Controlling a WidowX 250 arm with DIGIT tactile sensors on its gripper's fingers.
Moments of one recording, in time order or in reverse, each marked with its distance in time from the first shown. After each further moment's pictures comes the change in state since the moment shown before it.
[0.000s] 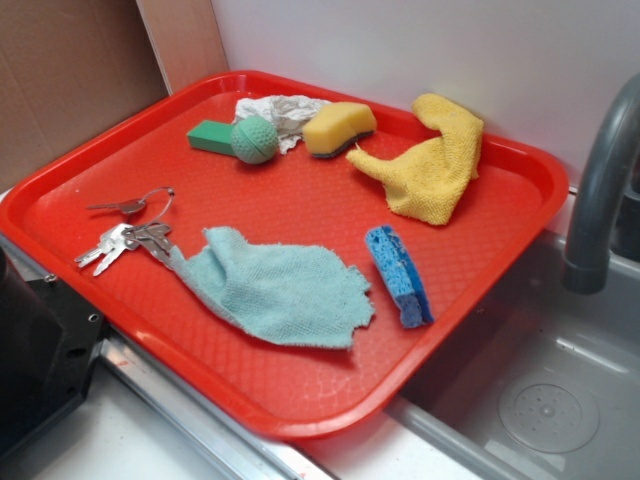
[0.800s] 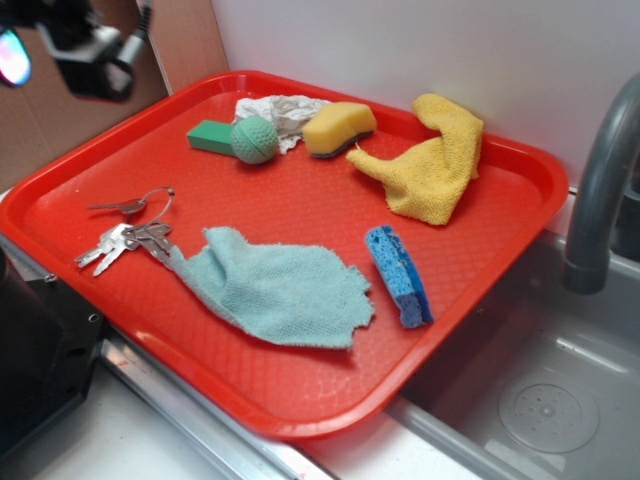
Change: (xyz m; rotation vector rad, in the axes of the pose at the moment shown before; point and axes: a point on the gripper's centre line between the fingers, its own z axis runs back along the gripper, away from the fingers) arm 0.007 0.016 -0.097 0.164 0.009 0.507
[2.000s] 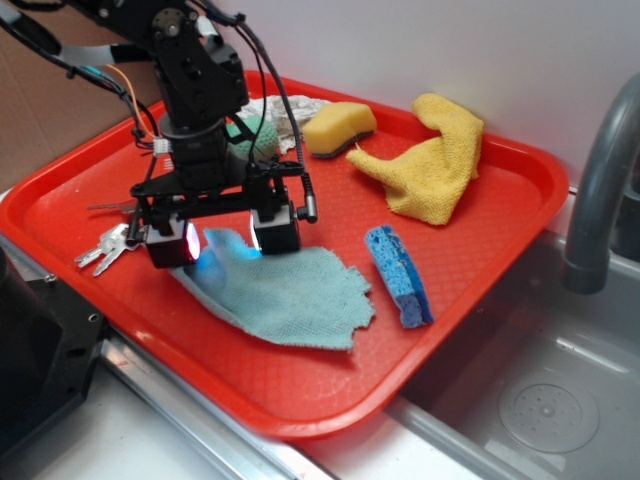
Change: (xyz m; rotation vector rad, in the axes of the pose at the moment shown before) arm 0.003 -0.063 -0.124 -0.040 0.105 0.368
